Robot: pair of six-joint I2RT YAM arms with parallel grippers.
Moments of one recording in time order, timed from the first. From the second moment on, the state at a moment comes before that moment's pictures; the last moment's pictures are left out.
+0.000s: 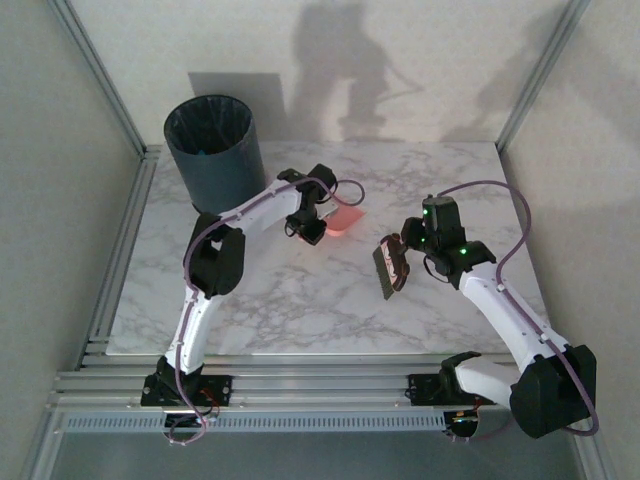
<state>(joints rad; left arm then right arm) -0.58 2.28 1.97 -1.11 0.00 0.08 0.35 1.13 0.88 -0.47 0.13 0.52</state>
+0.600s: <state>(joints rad) -0.59 2.31 1.90 -1.07 0.00 0.10 0.35 1.13 0.88 -0.47 0.14 0.52</state>
